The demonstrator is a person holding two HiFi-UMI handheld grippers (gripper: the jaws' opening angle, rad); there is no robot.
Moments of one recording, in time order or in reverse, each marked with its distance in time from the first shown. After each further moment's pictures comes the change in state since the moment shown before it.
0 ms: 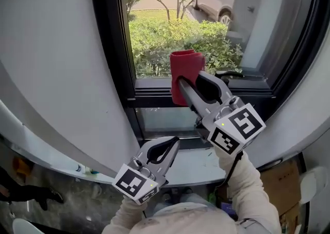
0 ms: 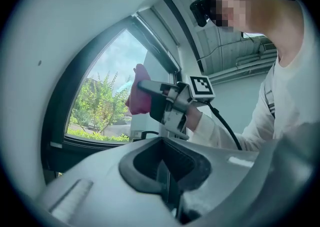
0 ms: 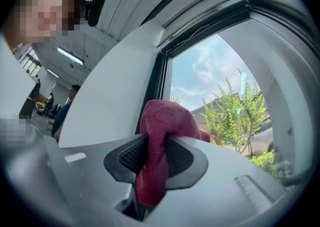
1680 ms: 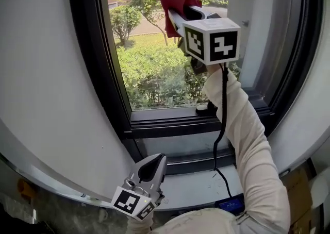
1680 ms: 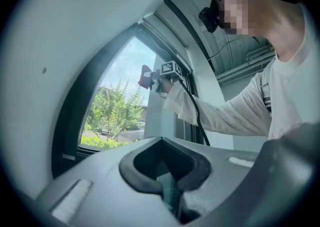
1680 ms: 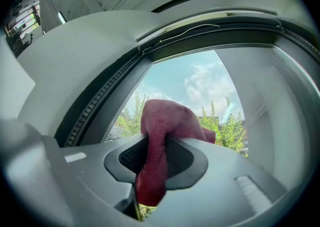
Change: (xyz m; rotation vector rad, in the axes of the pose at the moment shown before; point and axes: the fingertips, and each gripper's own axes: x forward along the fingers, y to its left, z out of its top) left arm 0.013 0.043 0.015 0.035 -0.058 0.164; right arm 0.131 -0.165 0.159 -0.257 -0.053 -0.271
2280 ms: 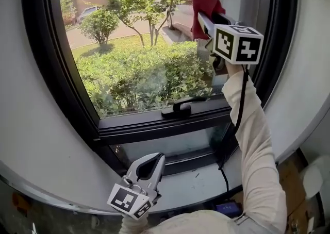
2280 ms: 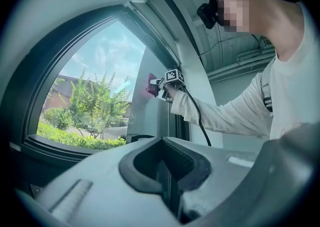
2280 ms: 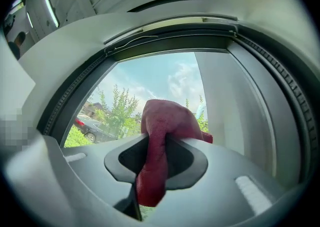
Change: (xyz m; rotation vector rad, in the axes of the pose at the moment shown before) left arm 0.075 -0.074 -0.018 0.001 0.045 -0.158; right arm -0.111 -0.189 -0.032 0.016 0.068 -0.240
